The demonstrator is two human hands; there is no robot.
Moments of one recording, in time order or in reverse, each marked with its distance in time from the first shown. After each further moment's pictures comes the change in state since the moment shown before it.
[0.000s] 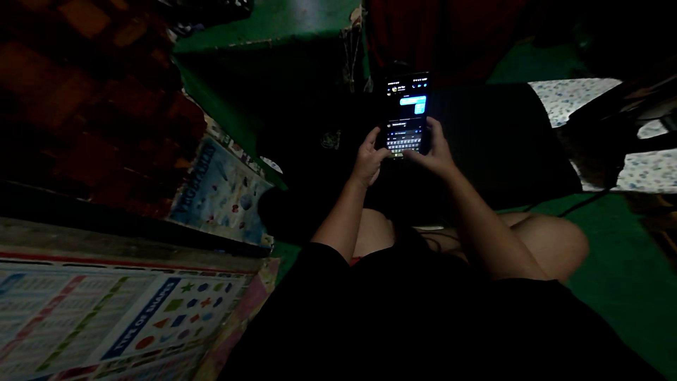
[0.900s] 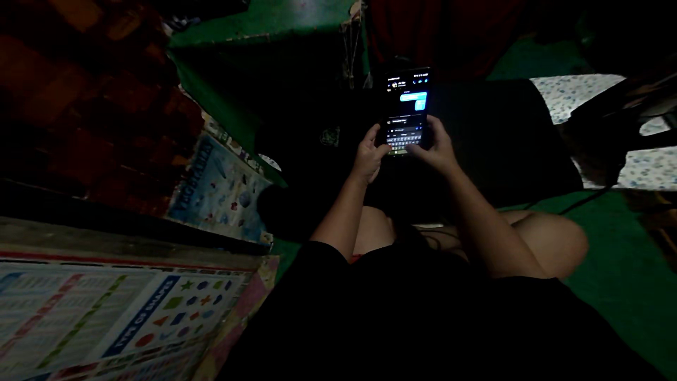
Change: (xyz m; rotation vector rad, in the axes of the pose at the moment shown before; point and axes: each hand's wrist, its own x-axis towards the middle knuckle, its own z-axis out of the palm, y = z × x) left_hand 0.002 -0.003 -0.001 0.019 0.003 0.004; right_hand 0.000 -0.001 0.000 0.012 0.028 0.011
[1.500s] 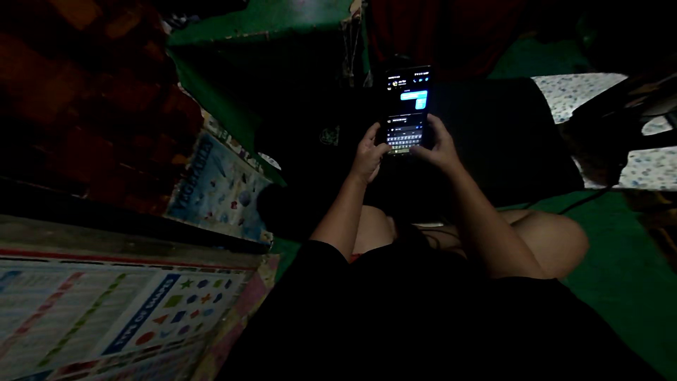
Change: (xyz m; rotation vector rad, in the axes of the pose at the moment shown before) left_hand -0.001 0.002 0.000 -0.029 -0.005 -0.015; right_hand 0.001 0.003 -0.006 0.083 -0.065 -0.025
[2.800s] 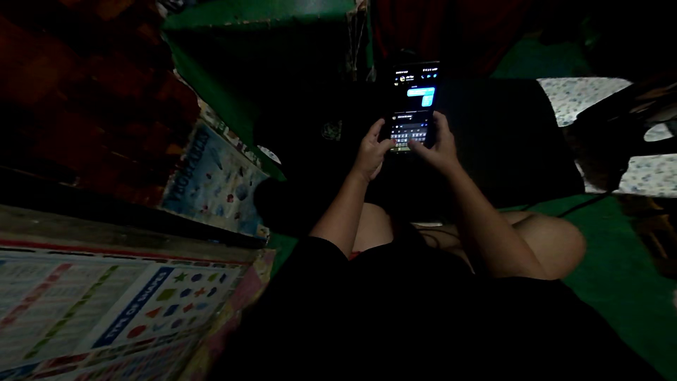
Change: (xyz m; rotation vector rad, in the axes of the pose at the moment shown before) left_hand 0.000 0.003 0.001 0.027 0.003 -0.019; right_hand 0.001 -0.001 0.009 -0.192 0.079 0.005
